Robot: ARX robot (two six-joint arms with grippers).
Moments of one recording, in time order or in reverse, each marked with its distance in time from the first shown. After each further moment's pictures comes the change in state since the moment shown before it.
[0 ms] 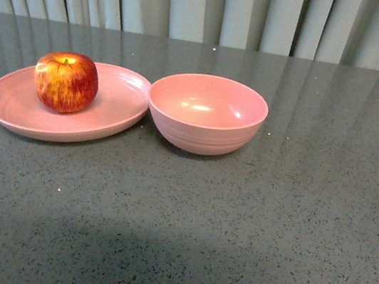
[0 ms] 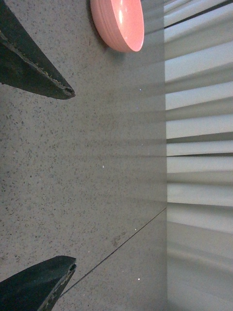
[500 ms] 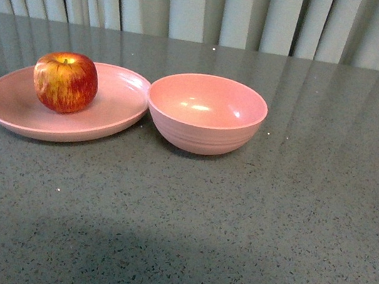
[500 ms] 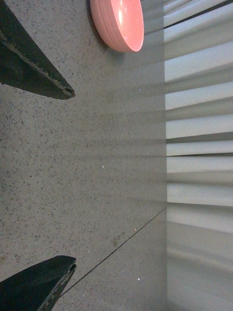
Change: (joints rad) left arm -0.101 1.102 0.669 0.477 0.229 0.139; right arm 0.000 0.000 0.000 0.002 0.000 0.000
